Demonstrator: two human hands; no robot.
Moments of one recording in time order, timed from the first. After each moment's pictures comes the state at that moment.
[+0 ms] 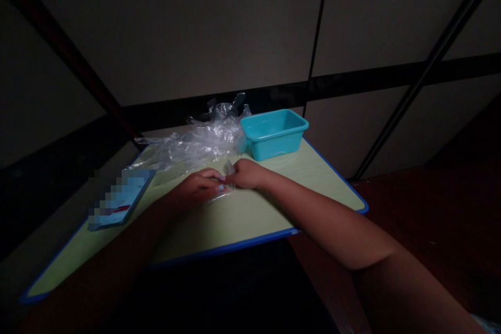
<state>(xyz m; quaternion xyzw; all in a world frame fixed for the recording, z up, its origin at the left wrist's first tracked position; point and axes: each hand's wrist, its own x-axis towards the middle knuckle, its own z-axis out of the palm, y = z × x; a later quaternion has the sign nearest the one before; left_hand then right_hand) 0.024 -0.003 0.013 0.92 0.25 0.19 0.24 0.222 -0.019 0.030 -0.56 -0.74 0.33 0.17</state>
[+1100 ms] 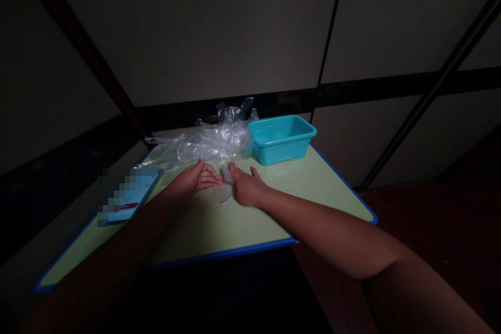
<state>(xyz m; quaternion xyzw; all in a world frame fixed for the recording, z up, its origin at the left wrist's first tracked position) 0.025 0.011 0.013 0.55 0.47 0.34 0.60 0.207 -0.027 0.001 -0.52 -0.83 0.18 0.11</state>
